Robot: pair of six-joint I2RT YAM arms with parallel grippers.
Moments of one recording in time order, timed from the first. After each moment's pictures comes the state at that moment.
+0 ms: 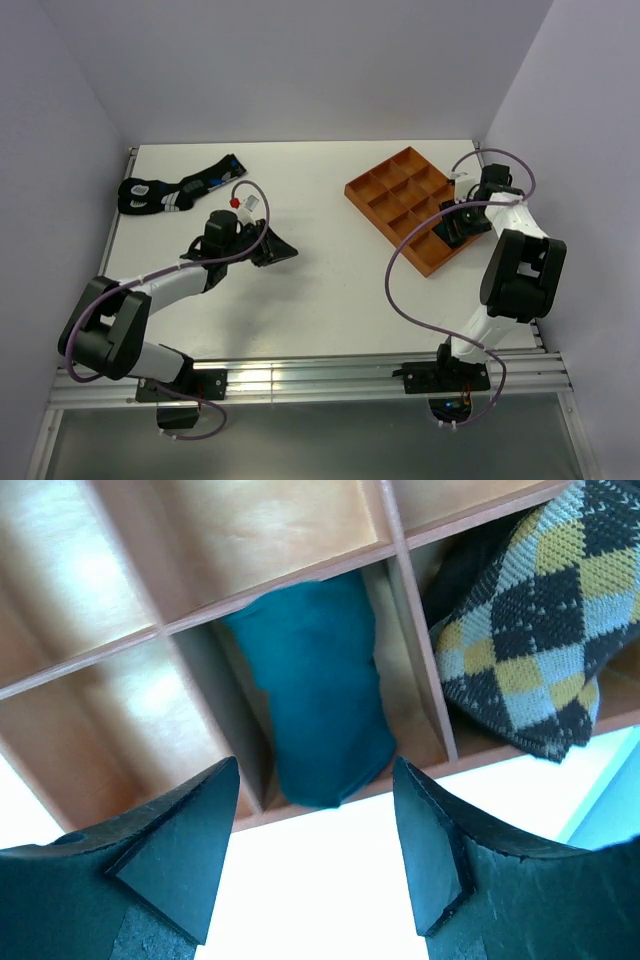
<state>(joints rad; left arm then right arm) -0.43 1.42 0.61 0.35 0.55 -0.89 -0.30 1.70 1.19 -0.67 -0.23 -0.53</state>
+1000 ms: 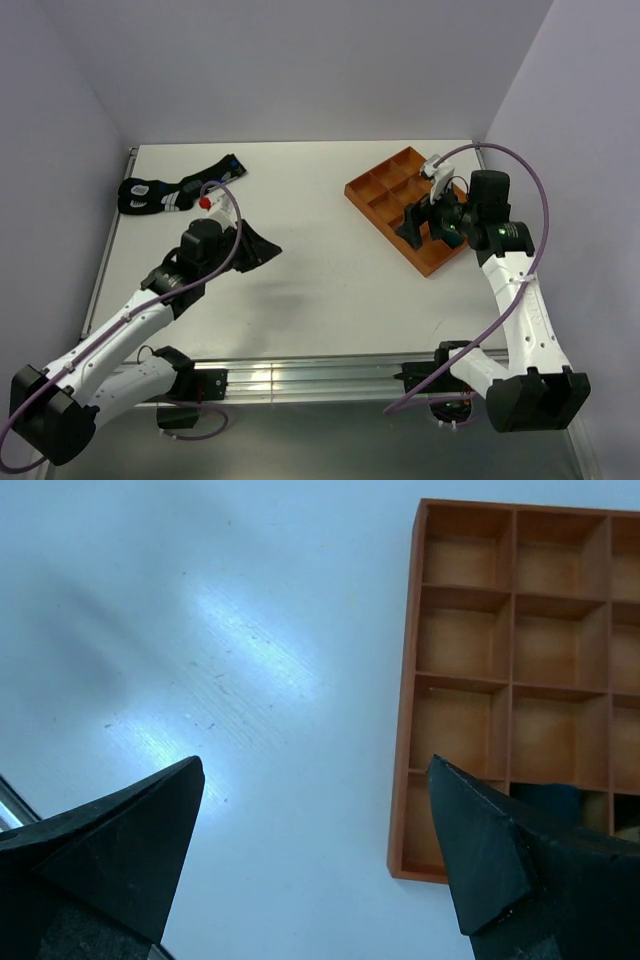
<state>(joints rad) -0.56 0.94 0.70 -0.17 0.16 -0.87 -0.02 1.04 1.10 -0.70 -0.63 -0.39</state>
